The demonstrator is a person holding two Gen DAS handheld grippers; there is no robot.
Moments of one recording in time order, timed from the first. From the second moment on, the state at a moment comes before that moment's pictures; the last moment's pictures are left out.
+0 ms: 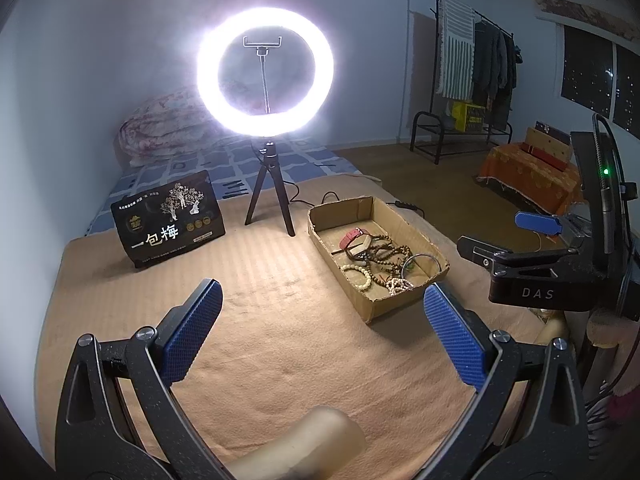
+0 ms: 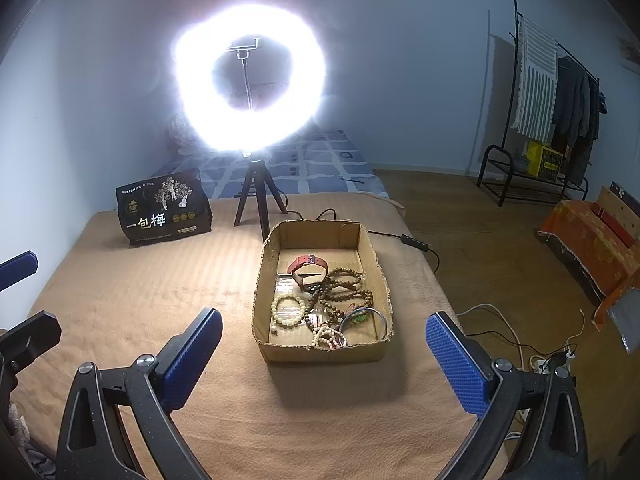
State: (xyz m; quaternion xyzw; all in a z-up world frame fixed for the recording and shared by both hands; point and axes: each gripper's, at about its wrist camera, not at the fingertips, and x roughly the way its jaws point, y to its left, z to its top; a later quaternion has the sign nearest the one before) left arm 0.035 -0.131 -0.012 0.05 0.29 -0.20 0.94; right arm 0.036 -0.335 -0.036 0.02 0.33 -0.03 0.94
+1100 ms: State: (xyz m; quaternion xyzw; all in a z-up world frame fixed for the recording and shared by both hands) left arm 0.035 -0.131 -0.009 0.05 0.29 -0.19 0.94; right arm 0.037 -0.335 -0.037 0.02 0.33 -0.03 0.94
